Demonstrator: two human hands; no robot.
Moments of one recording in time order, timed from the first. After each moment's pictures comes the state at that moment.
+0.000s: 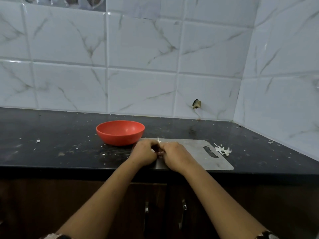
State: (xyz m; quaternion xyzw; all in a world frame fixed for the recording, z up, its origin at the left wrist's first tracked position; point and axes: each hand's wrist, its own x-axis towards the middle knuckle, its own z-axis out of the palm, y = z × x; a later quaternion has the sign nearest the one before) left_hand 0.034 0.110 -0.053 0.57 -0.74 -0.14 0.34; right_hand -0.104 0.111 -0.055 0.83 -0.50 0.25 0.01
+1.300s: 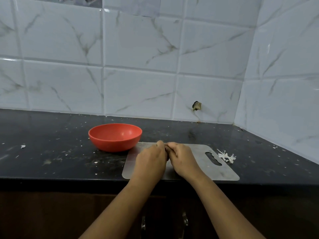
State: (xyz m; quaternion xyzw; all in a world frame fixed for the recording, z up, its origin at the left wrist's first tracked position) left_hand -0.004 0.121 -0.054 0.62 -0.73 0.16 0.24; right_hand -0.117 0.095 -0.059 0.77 -0.45 0.44 -0.13
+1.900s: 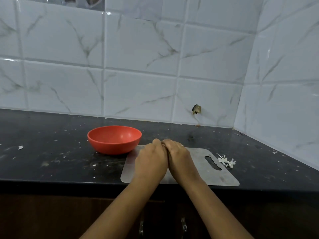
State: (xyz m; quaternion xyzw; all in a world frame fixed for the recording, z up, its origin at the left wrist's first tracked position) left_hand -0.006 0.125 -0.043 0.63 -0.70 0.09 0.32; right_hand -0.107 0.099 -0.057 0.79 -0.43 0.43 0.07
